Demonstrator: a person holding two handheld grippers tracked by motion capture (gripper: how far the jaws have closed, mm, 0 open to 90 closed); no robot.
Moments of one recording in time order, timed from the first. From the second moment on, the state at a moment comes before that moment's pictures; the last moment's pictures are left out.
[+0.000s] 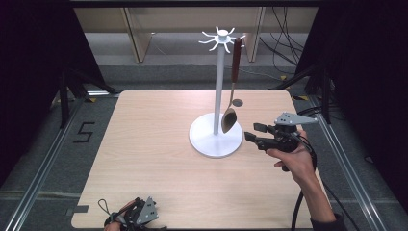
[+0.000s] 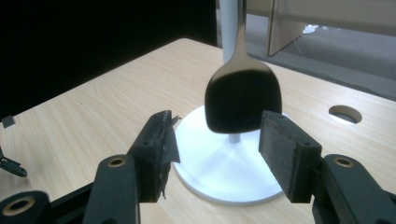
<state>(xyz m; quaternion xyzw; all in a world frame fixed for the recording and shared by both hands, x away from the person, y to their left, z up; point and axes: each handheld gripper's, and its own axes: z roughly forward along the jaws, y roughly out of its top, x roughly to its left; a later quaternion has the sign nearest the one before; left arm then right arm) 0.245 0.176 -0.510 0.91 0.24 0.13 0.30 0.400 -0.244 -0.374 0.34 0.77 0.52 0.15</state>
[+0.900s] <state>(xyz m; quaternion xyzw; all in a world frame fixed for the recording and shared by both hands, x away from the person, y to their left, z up) 0.244 0.177 -0.511 0.91 0.25 0.13 0.31 0.389 -0.239 -0.413 0.36 0.79 0.48 0.12</state>
